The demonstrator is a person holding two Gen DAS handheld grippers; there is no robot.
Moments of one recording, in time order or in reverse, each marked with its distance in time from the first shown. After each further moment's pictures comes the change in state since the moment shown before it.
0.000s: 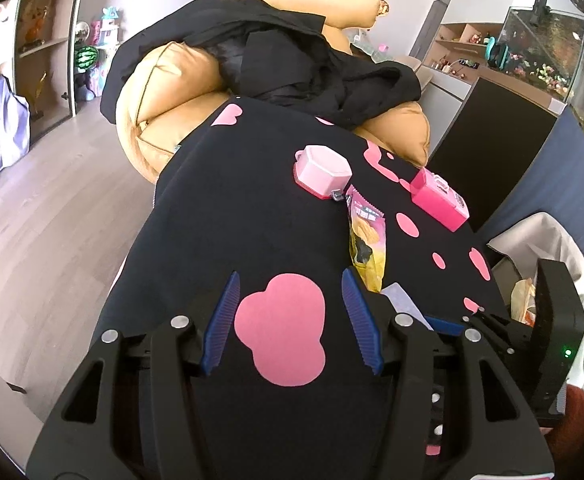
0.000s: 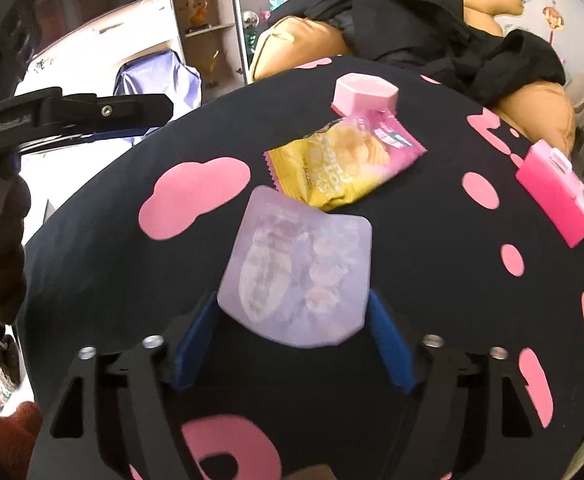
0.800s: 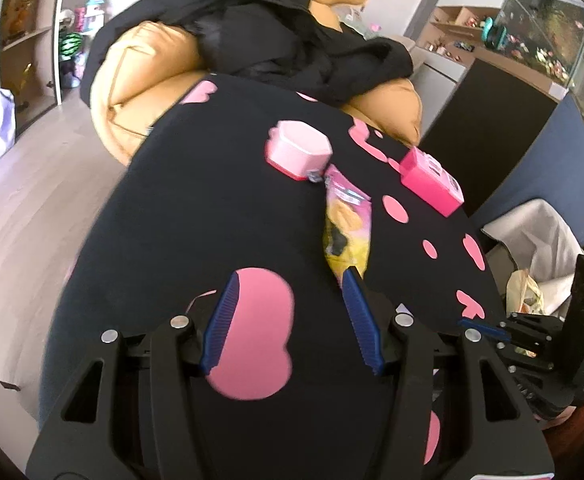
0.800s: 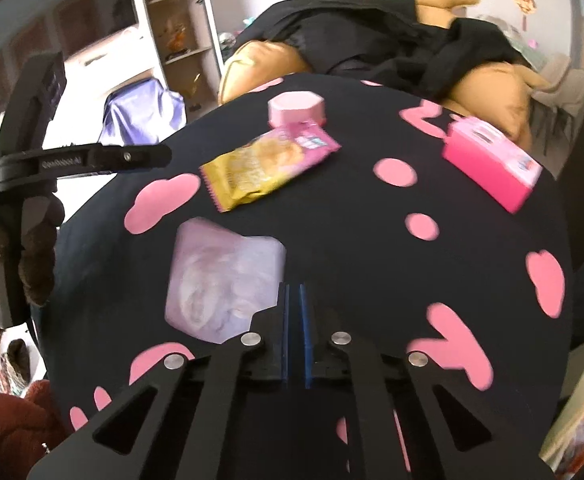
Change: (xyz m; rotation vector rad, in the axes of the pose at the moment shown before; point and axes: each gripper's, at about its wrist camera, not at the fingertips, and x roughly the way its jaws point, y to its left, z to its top) left arm 0.034 -0.025 0.006 0.016 0.091 -0.034; right arm -0.061 -0.063 -0.030 0.100 -0.062 -0.002
